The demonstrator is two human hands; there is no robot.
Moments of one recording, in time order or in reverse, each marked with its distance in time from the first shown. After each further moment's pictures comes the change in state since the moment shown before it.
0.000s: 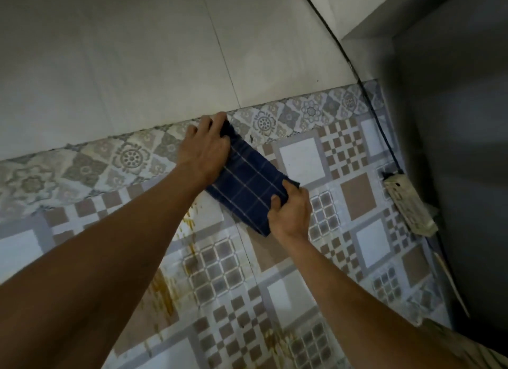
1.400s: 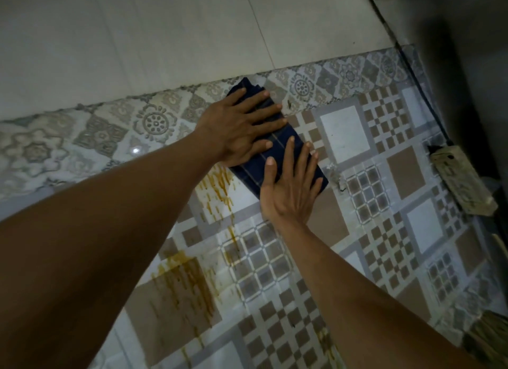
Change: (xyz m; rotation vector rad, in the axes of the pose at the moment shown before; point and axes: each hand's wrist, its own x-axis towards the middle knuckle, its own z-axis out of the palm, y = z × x) left_hand 0.001 -0.045 0.063 0.185 -0.003 0.499; right_hand 0.000 0.012 0.131 -0.263 0.150 -0.103
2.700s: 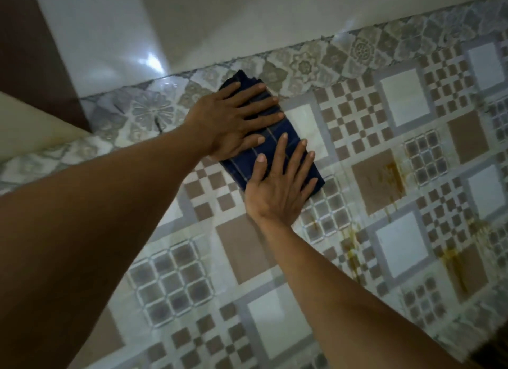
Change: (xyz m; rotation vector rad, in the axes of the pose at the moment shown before) left_hand -0.439 -0.139 0.029 0.032 -0.079 0.023; right_hand -0.355 -0.293 0.134 0.082 -0.009 0.030
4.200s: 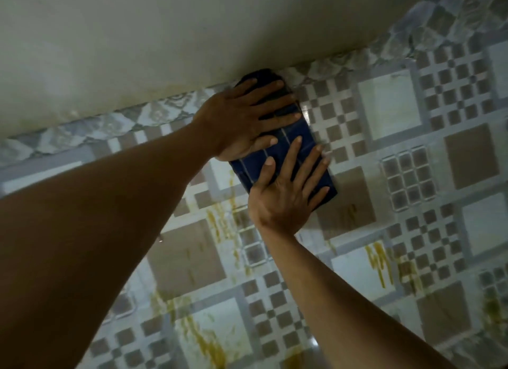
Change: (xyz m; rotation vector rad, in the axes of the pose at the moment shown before) left_hand -0.458 -0.117 0.079 0.000 -0.006 0.007; right_hand -0.370 -0.268 0.173 0.013 0.088 0.035
